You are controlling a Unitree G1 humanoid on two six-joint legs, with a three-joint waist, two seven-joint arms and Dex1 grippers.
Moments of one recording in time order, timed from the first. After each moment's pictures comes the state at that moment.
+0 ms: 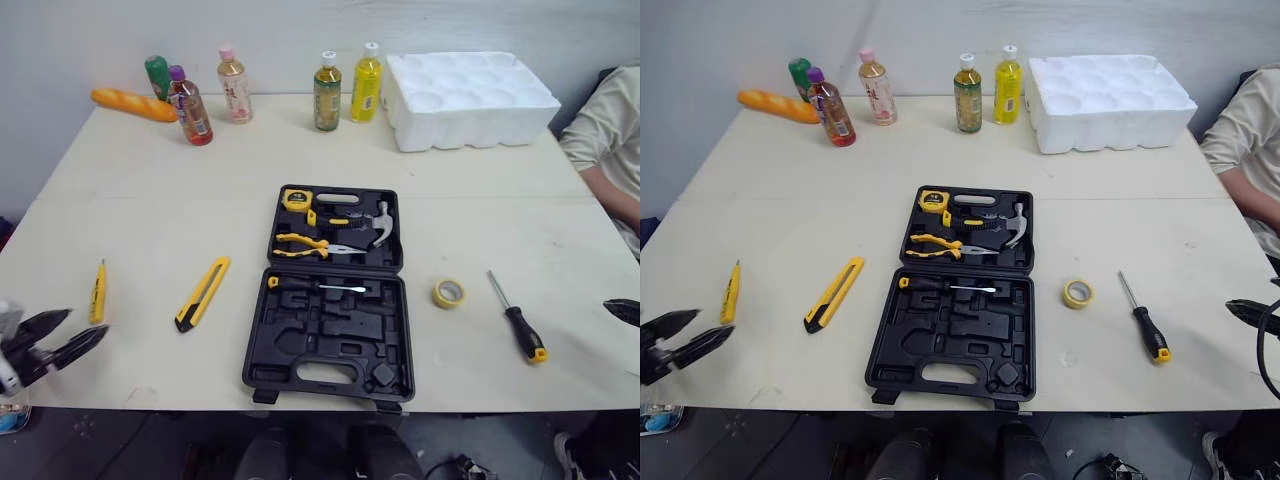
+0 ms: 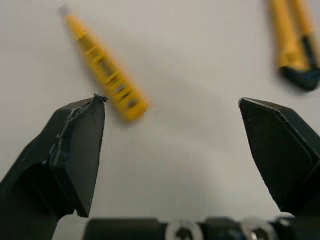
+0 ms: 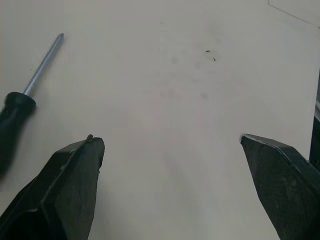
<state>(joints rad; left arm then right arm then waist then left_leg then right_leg) 0.18 0.87 0.65 -0.03 -0.56 0.55 -0.96 0.11 -1.11 -0.66 0.17 0.37 0.46 1.09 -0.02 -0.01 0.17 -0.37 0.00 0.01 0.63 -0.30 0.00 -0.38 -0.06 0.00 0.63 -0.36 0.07</state>
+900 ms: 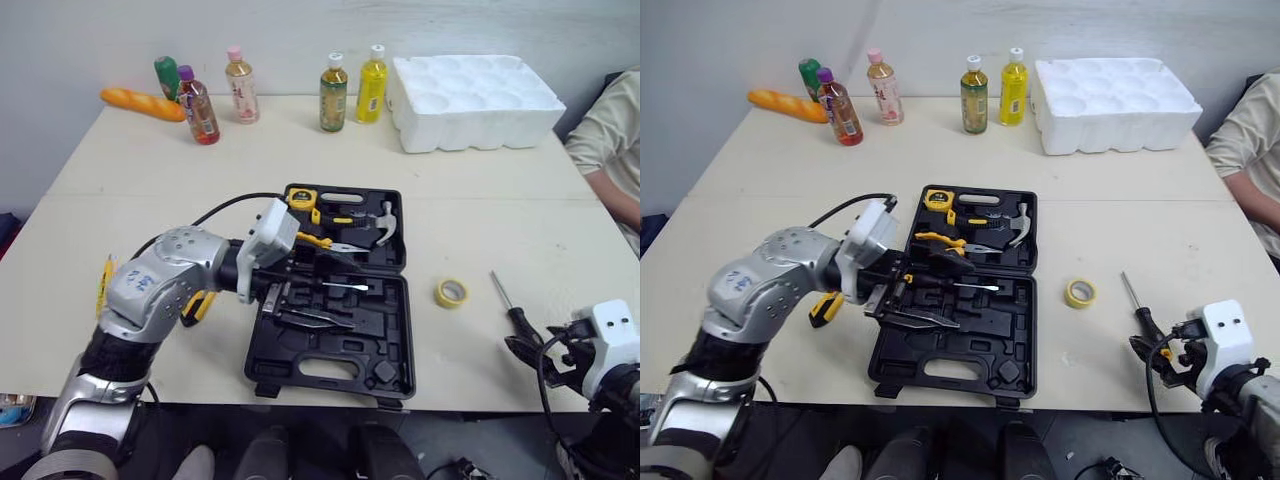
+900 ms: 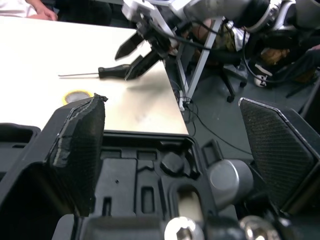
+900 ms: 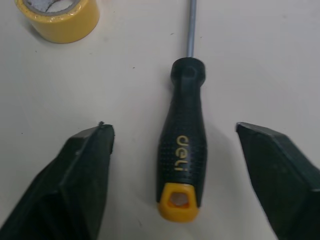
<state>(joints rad) -0.66 0.58 -0.18 -0.25 -0.70 0.66 -1.14 0.31 -0.65 -0.58 -0.51 0.50 0.89 0.56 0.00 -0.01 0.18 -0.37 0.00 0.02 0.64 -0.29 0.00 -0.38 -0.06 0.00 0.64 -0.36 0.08</state>
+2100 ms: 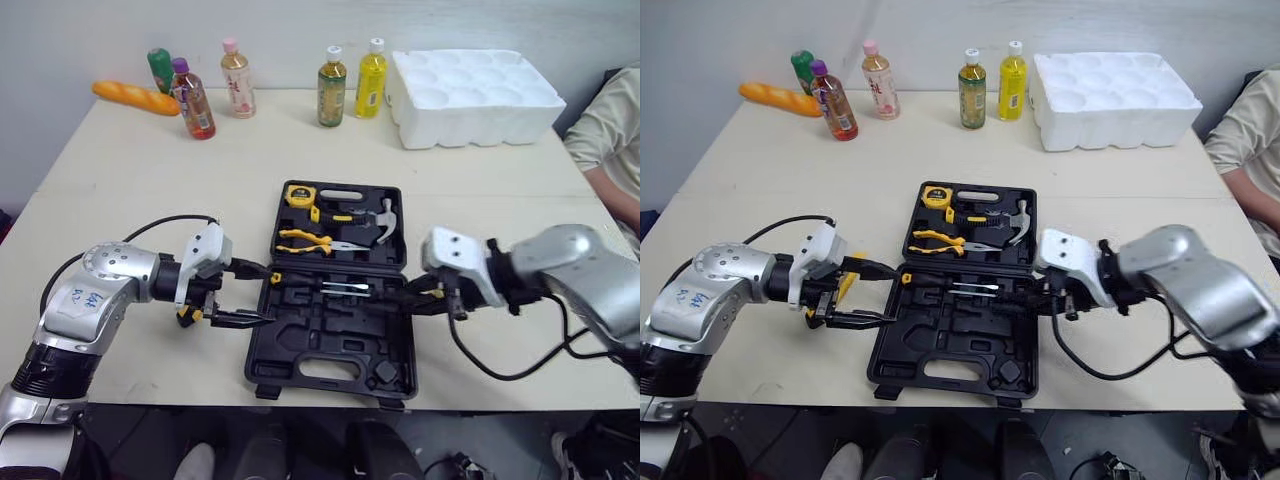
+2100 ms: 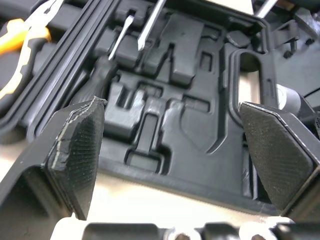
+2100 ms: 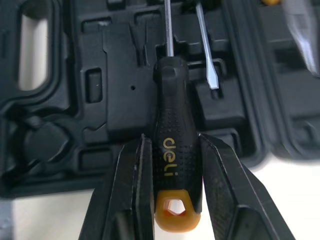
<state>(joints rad) -0.45 0.87 -0.06 -0.10 -0.47 0.52 -1.24 -0.76 -0.96 0.44 -0.25 0.33 0.78 1.19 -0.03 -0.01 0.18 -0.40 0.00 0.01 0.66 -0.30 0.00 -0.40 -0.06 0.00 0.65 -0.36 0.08</state>
